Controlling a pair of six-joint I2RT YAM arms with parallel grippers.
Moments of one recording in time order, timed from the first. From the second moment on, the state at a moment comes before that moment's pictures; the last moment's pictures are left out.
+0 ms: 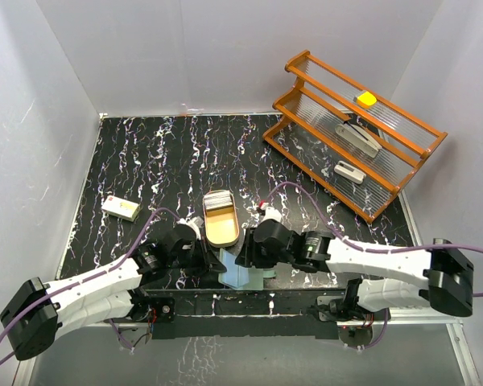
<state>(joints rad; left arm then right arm) -0.89 0.89 0.33 -0.20 0.22 -1.16 1.17 1.14 0.73 -0.35 0.12 1.07</state>
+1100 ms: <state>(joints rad) -0.89 0.80 0.24 -0.15 0.23 -1.21 1.17 1.41 0.63 -0.16 0.12 1.05</state>
